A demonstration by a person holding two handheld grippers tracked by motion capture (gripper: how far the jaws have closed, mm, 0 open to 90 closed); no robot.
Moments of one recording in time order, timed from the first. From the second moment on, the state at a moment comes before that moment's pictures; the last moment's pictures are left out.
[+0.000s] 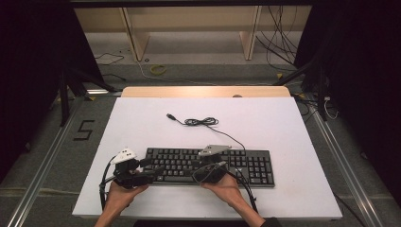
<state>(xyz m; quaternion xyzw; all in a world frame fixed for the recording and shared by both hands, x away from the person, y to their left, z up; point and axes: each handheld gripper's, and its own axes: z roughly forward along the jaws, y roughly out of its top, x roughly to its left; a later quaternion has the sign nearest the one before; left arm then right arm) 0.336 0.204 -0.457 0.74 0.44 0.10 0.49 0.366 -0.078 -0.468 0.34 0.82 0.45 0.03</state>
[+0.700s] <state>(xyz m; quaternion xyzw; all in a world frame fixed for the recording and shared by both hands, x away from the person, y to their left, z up) 0.349 0.177 -0.470 0.80 0.42 0.07 0.43 0.357 -0.103 -0.462 0.35 0.81 0.47 0.04</state>
